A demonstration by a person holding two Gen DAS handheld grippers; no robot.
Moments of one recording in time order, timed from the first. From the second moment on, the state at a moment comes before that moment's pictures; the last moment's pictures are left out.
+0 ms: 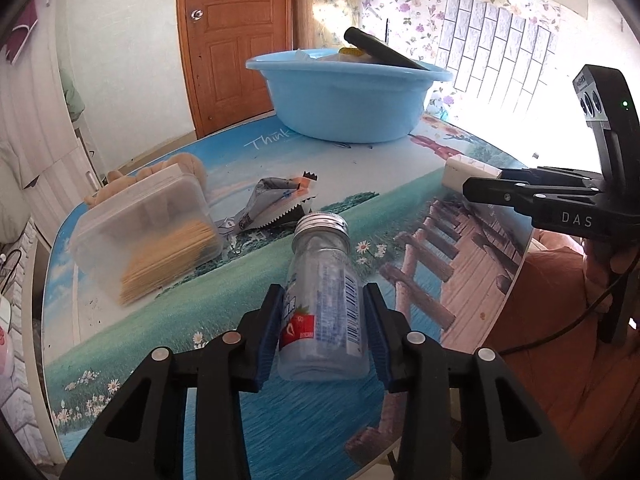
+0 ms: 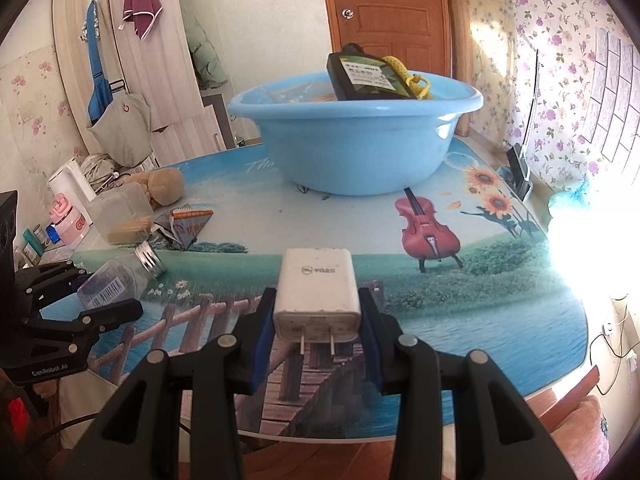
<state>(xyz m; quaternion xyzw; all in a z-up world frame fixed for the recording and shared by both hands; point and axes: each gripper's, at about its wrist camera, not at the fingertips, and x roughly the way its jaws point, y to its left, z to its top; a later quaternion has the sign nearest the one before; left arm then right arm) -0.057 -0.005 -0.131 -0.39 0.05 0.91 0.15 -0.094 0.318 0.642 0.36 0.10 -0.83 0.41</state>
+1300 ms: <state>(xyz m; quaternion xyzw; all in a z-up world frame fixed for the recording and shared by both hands) -0.222 0.059 -0.041 -0.31 0.03 0.93 0.21 -0.169 0.275 0.708 0.26 0.05 -0.85 0.45</state>
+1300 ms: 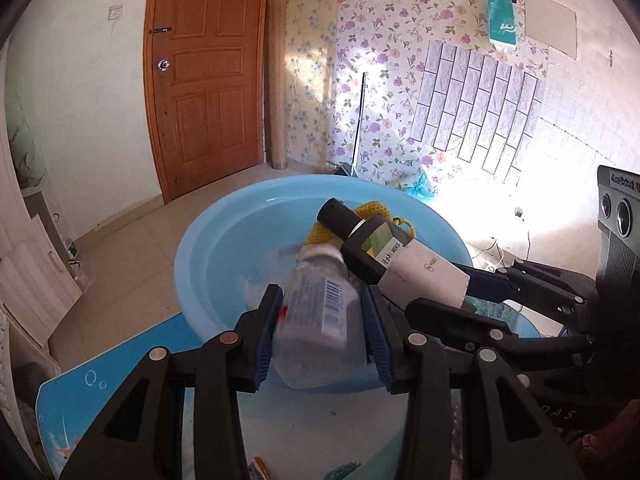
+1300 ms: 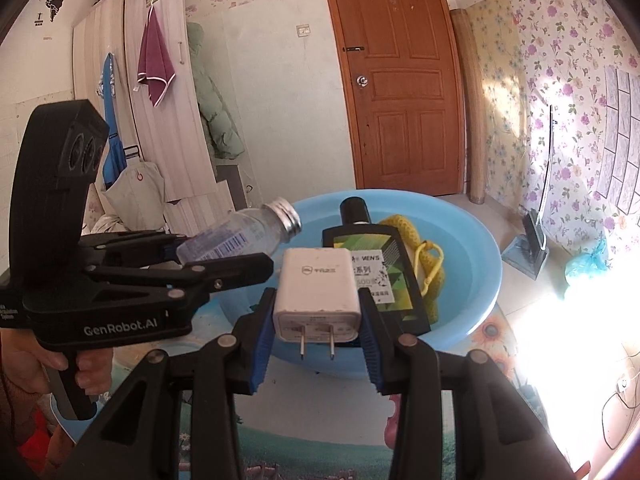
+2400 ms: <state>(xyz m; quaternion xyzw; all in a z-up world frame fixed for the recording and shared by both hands) -0.096 -0.027 -0.071 -0.34 0.00 0.93 0.14 -0.128 0.288 0.689 0.32 0.08 -0.85 0.42</state>
